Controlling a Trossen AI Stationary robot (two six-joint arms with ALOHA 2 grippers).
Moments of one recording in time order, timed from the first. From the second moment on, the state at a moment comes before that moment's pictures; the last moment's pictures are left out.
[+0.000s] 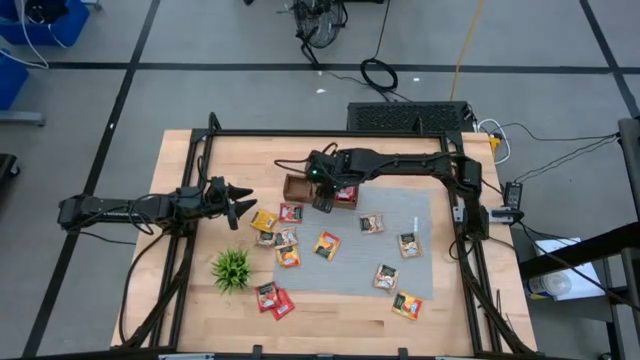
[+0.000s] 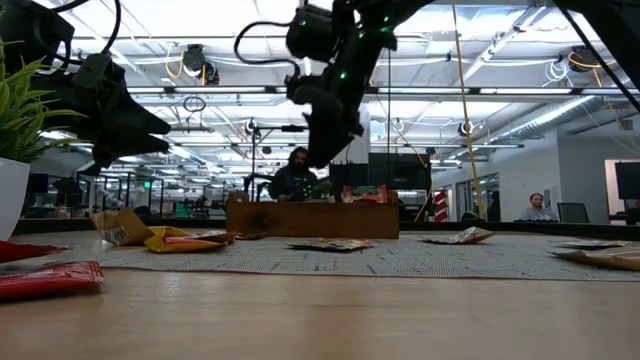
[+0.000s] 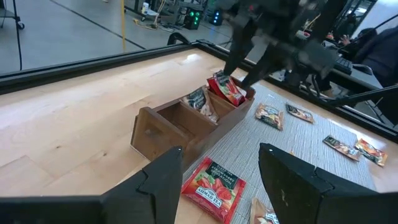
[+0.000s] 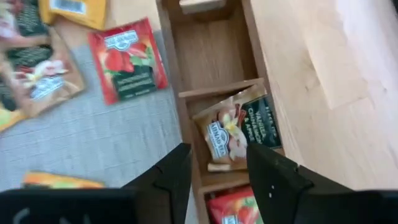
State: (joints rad) left arm 0.07 0.29 0.01 0.08 -0.26 -0.40; right arm -0.18 2.00 1.68 -0.79 0.08 0.12
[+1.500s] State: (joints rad) left arm 0.07 0.29 0.01 0.08 -0.26 -0.40; right arm -0.03 1.49 1.47 -1.27 -0.08 -0.02
